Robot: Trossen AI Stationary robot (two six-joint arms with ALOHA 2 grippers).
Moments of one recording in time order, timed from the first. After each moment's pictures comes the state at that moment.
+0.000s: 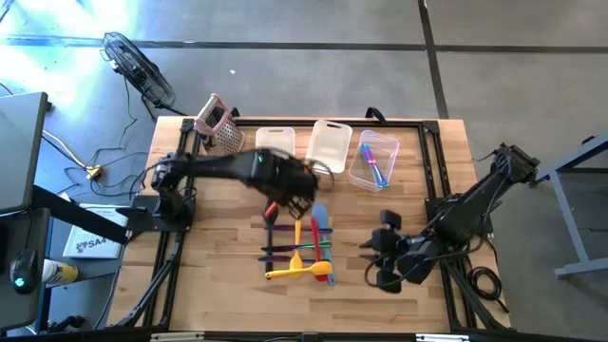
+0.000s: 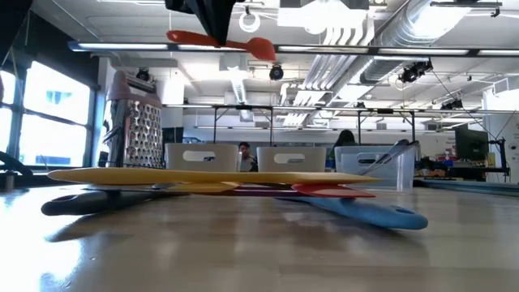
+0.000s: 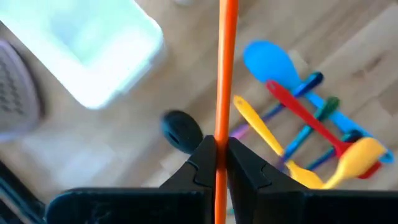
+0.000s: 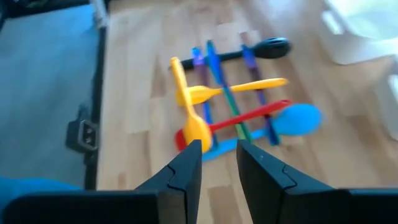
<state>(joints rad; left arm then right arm) -0.08 1.89 2.10 -1.57 -0.26 -0.90 0.71 1.34 1.24 -0.78 0.54 0.75</state>
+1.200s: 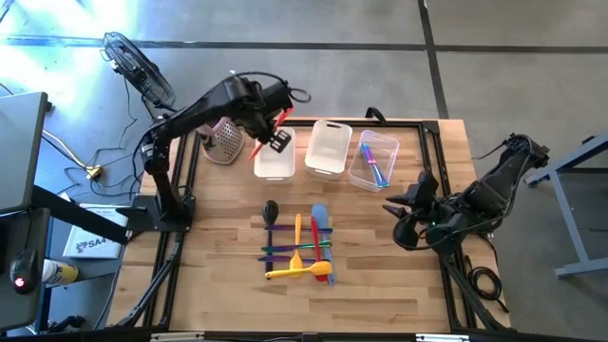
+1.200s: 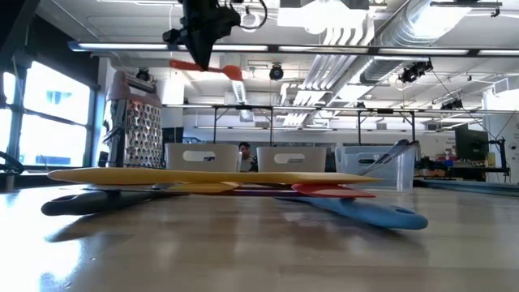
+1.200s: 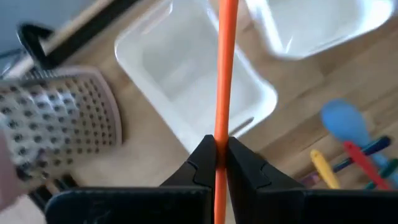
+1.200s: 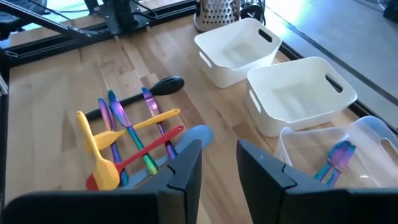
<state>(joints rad) 0.41 1.79 2.04 -1.57 -0.14 -0.55 0.71 1.12 1.24 -1.15 0.86 0.97</state>
